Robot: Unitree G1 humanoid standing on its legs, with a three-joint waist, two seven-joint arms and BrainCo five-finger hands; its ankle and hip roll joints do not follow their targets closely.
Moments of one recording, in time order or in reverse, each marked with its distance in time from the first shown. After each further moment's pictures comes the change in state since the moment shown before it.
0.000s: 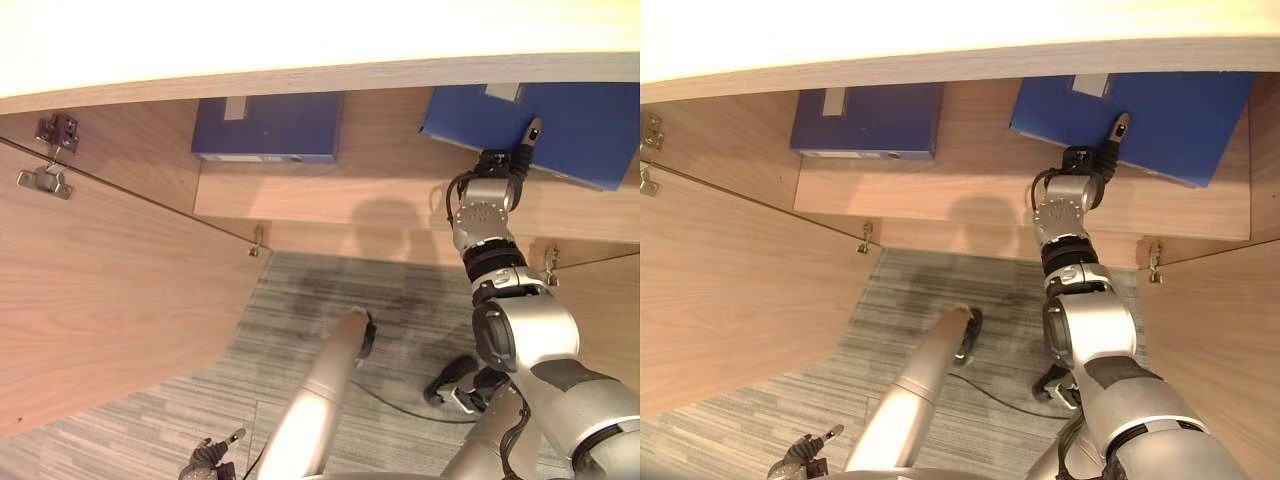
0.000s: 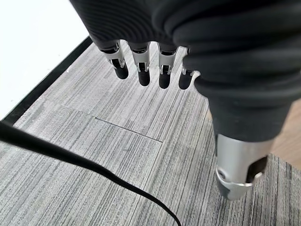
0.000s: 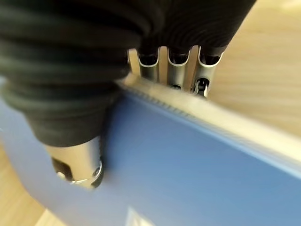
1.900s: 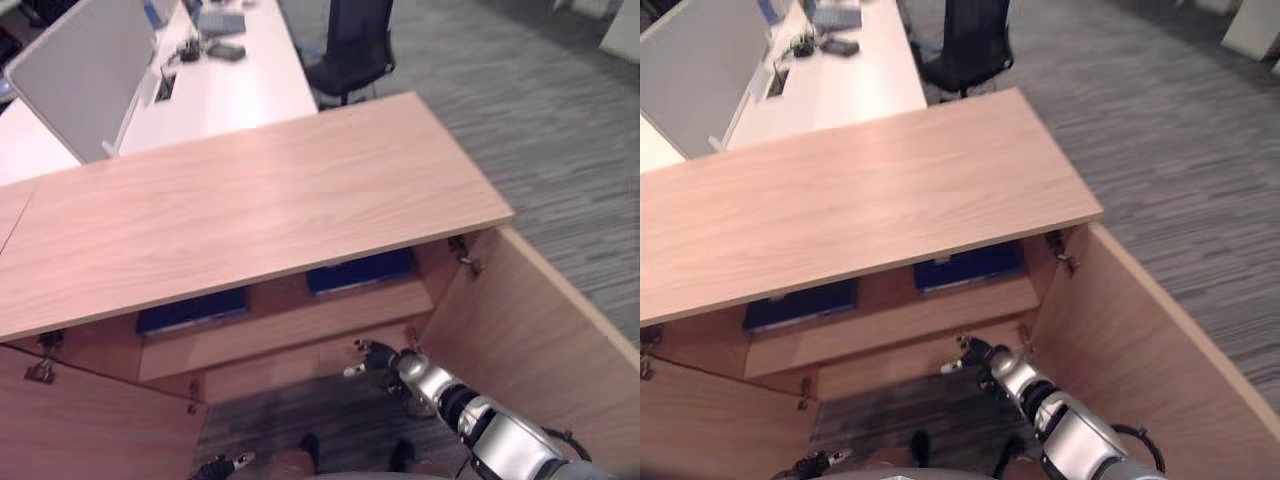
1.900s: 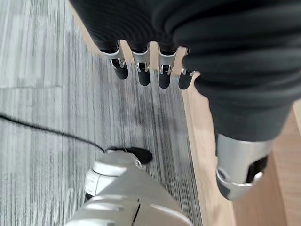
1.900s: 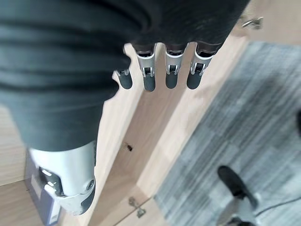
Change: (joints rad) left arm -0.019 -0.016 0.080 0.134 0.265 0.026 -0.206; right arm 0.658 0.077 0.786 0.133 -1.228 0.582 0.521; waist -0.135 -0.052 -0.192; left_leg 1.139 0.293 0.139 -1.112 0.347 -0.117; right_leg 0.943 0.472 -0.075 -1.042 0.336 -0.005
